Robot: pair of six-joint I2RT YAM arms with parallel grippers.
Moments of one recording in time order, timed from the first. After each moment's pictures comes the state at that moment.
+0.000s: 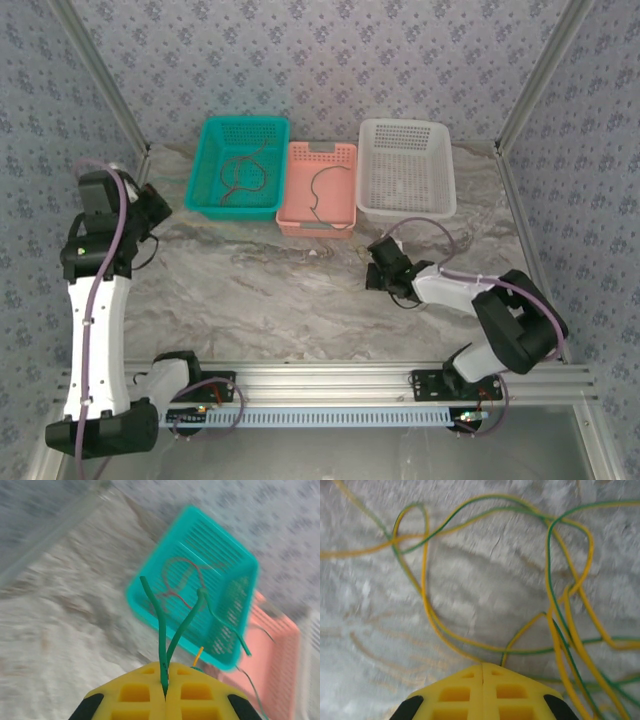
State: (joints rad) left arm 0.06 0.99 1.29 -0.89 0.06 -0.58; right arm 0.63 1.46 0.61 -0.19 0.17 0.61
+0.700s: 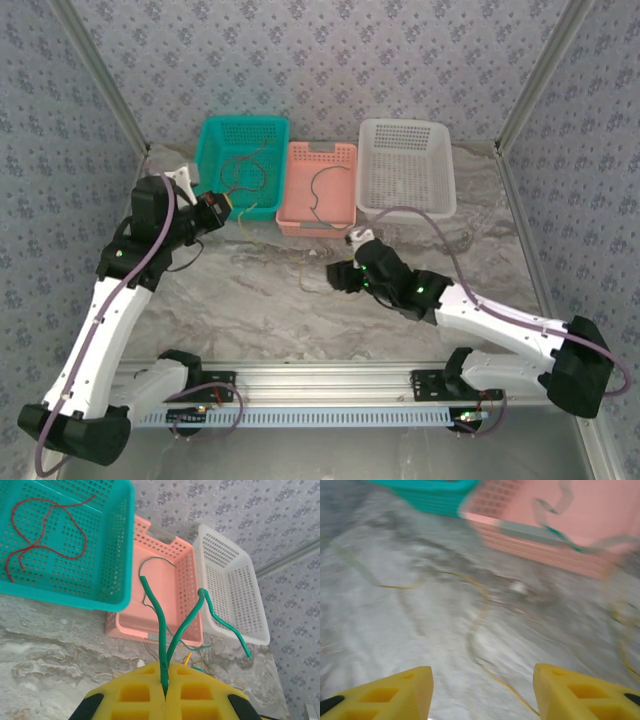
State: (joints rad) left arm -0.29 0.97 1.16 -0.66 0.19 -0.63; right arm 0.97 1.15 0.79 -0.23 0.15 0.48
